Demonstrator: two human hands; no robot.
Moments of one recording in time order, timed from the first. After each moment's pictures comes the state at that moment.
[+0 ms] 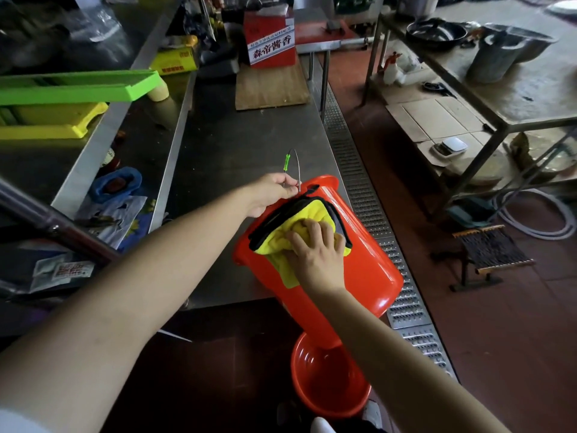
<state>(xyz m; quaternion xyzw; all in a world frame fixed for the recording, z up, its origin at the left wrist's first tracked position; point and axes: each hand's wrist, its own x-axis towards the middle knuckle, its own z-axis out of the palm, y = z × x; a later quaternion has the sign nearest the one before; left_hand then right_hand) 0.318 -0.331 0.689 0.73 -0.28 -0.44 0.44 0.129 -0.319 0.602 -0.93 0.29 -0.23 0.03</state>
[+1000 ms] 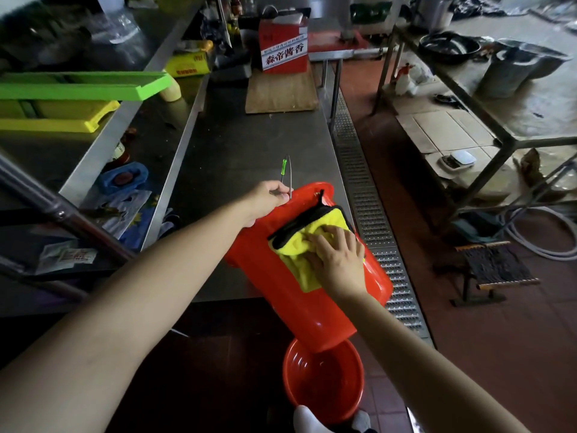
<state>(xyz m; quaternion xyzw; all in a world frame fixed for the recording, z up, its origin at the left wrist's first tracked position) 0.303 -0.316 0.682 0.78 -0.30 -0.34 0.43 0.080 -0.359 0.602 -0.92 0.29 -0.23 0.11</state>
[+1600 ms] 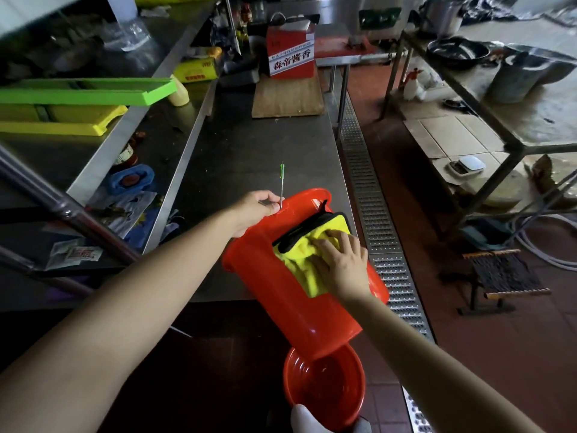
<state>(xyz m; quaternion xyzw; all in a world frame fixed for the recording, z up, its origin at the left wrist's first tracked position) 0.296 -0.293 0.686 0.78 -0.27 -0.35 0.44 0.069 -0.376 0.595 -0.92 0.28 -0.24 0.14</state>
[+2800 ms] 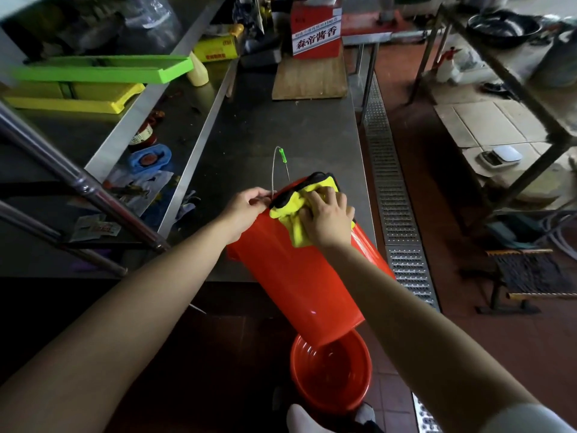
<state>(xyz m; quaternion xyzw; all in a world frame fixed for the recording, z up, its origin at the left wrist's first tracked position) 0.296 -0.247 0.658 0.81 -0.24 -0.25 0.48 0.154 -0.381 0.623 -0.91 0.32 -0.19 0.19</state>
